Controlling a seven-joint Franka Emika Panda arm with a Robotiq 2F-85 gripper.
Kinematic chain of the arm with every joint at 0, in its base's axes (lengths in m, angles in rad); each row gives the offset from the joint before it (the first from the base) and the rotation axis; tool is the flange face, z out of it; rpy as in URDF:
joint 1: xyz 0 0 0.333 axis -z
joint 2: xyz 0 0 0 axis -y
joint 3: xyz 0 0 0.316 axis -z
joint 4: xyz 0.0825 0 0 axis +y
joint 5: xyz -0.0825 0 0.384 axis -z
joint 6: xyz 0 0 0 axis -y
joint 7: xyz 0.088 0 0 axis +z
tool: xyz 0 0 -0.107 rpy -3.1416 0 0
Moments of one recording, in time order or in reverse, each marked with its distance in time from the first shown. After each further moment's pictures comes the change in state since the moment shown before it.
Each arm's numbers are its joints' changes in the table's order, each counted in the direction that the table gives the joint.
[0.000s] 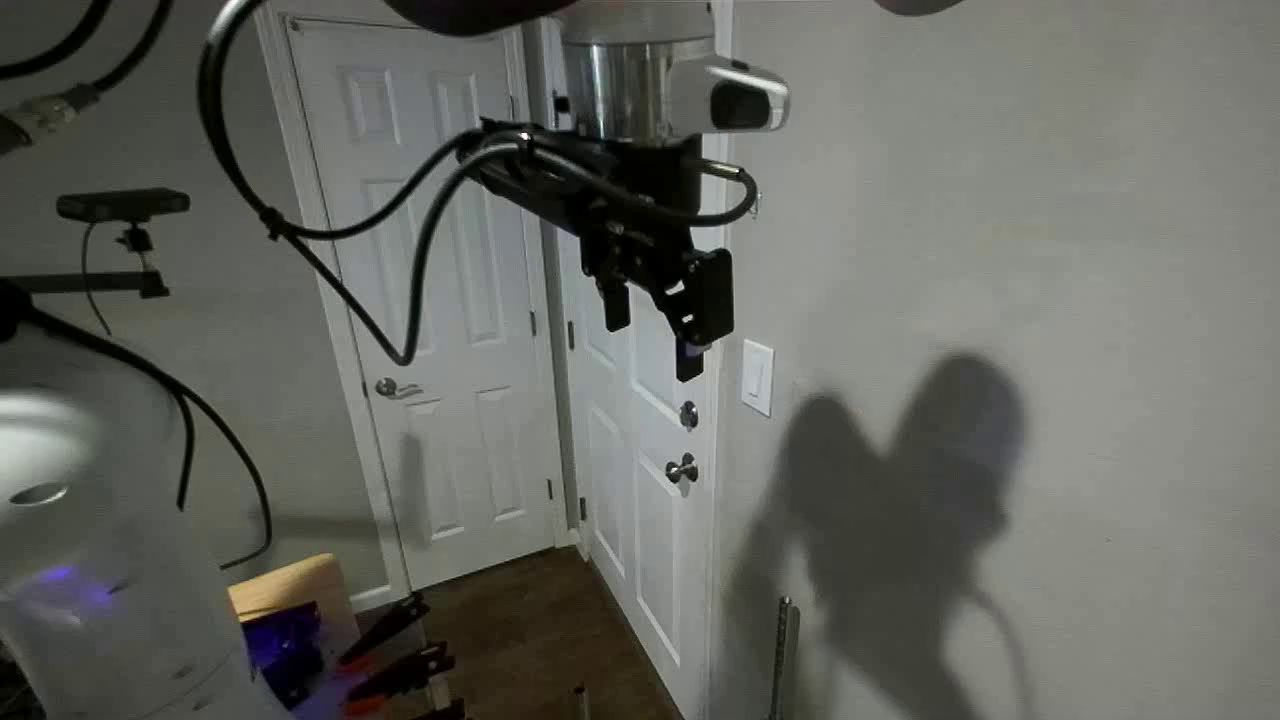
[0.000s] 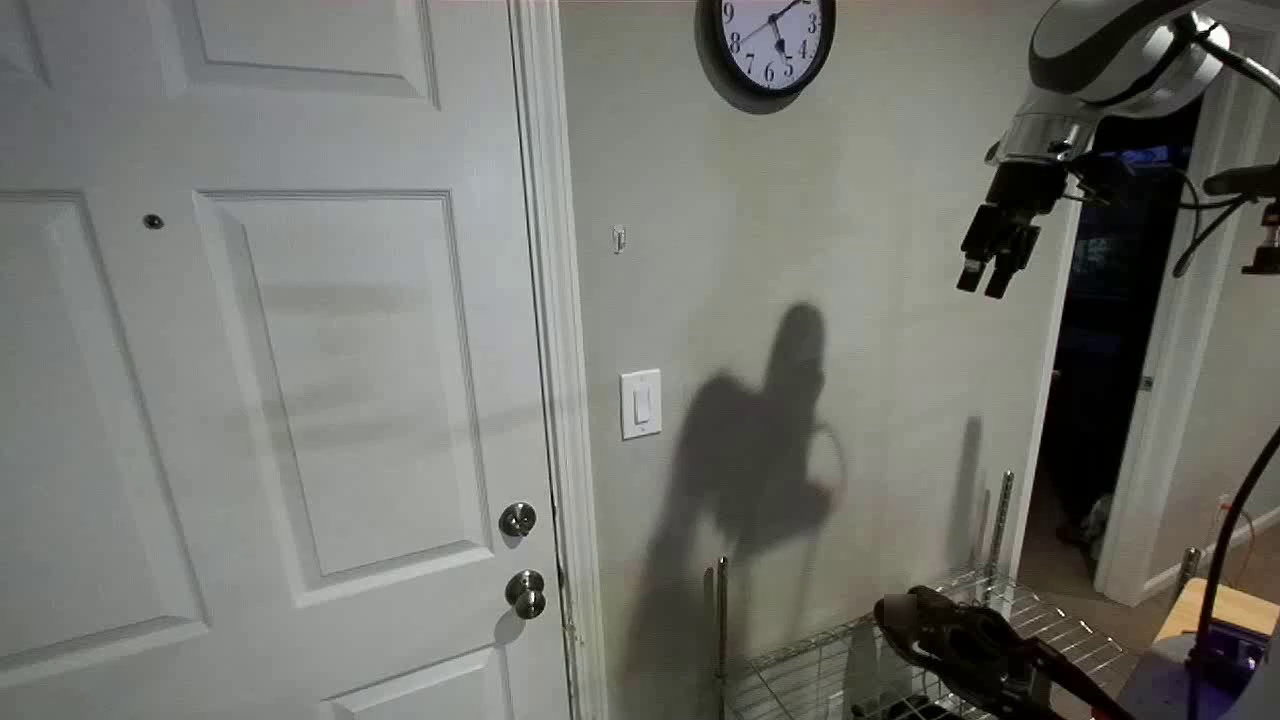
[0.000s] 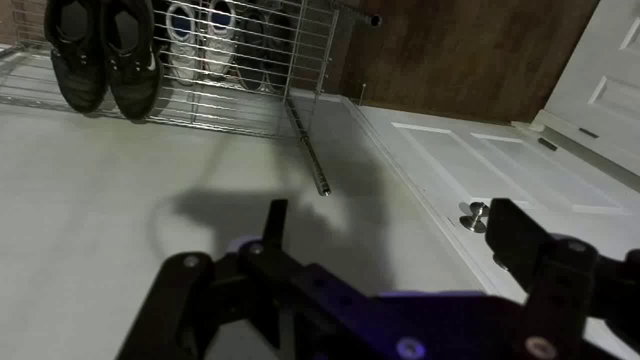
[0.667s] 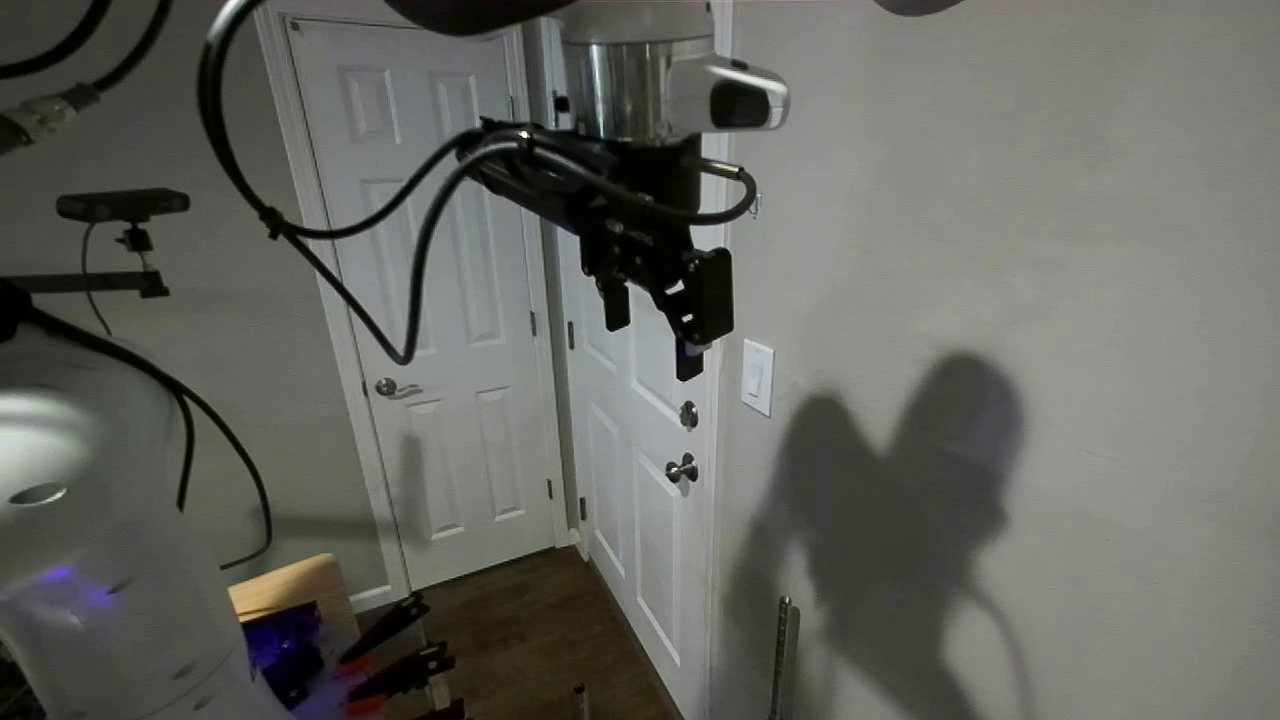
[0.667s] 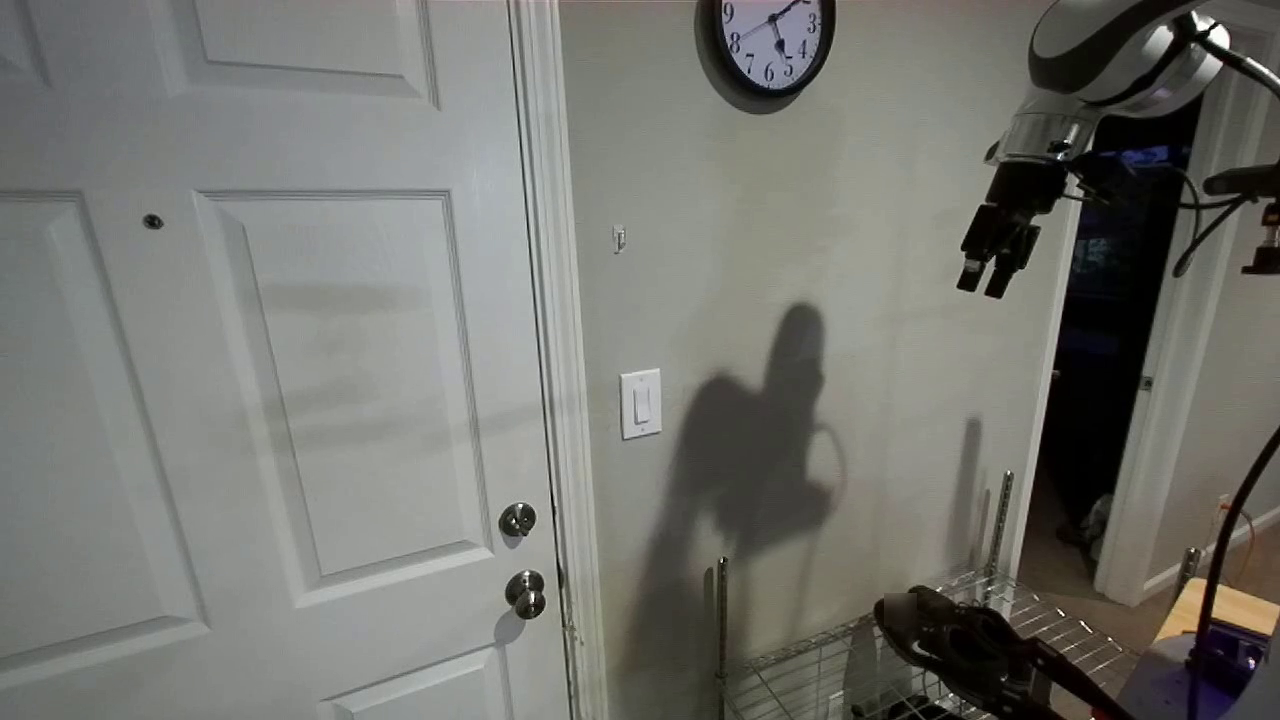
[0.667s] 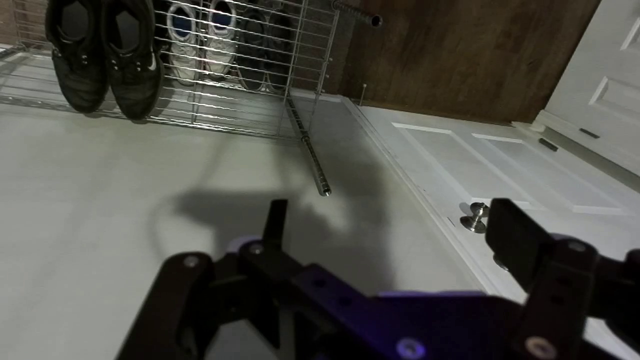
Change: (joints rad) arm 0.003 0.000 -0.004 0.000 0.000 0.000 0.000
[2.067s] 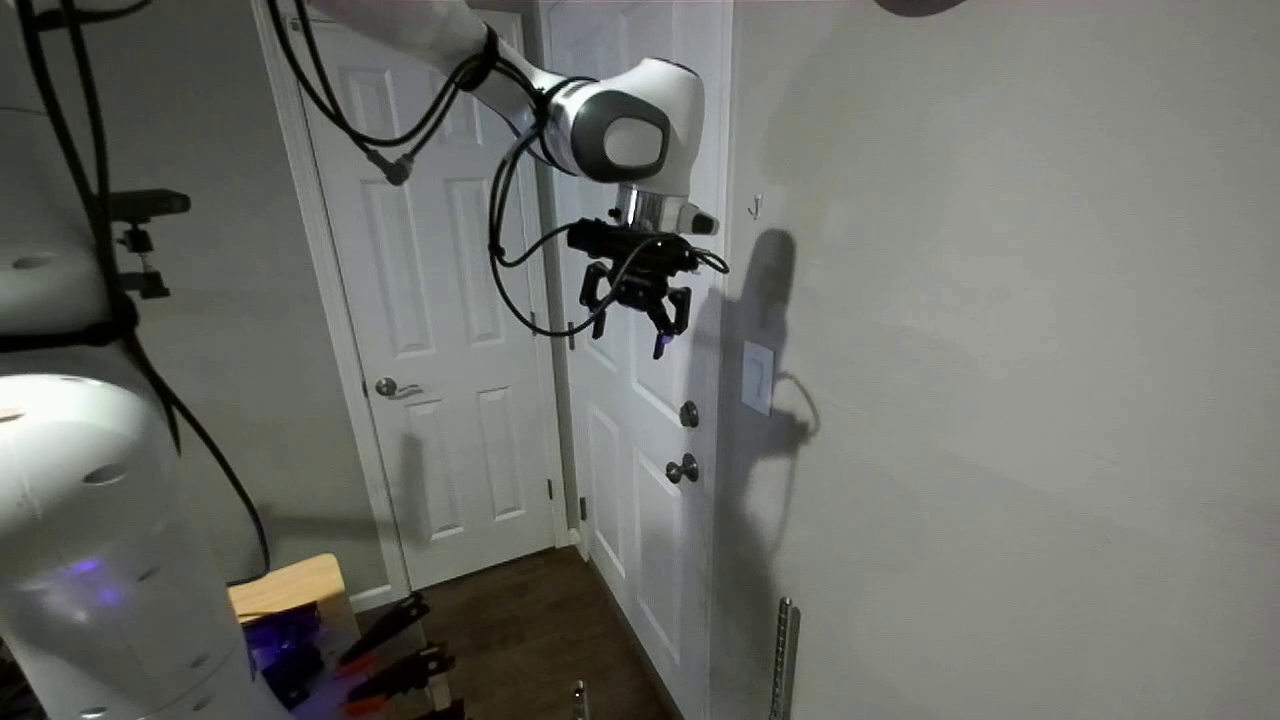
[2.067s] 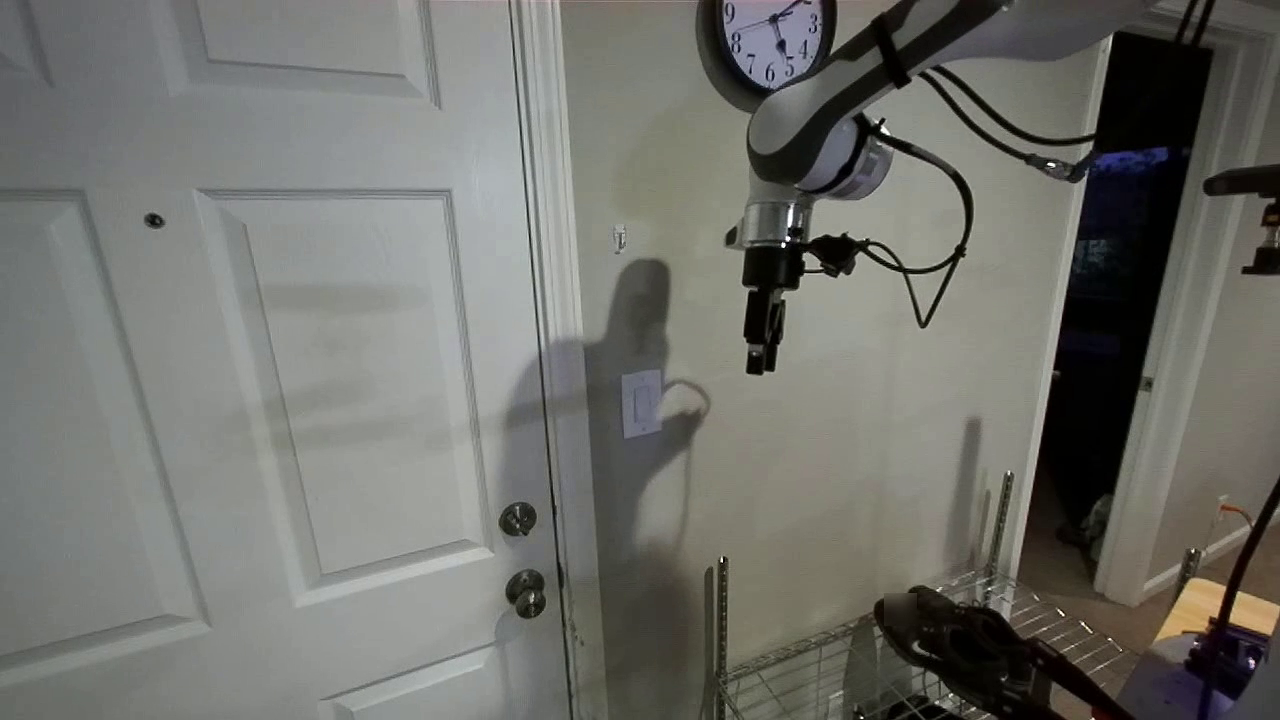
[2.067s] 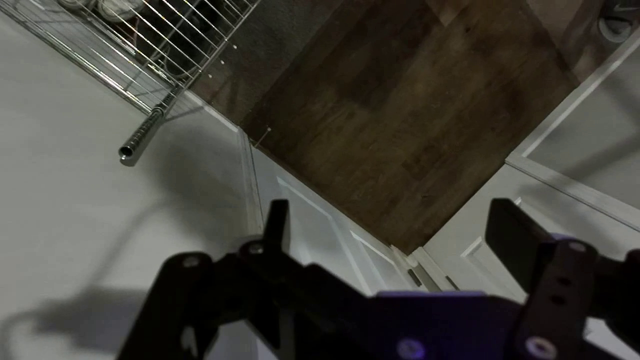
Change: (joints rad) arm -0.195 -0.607 -0.374 -0.351 -0.212 0.058 0.139
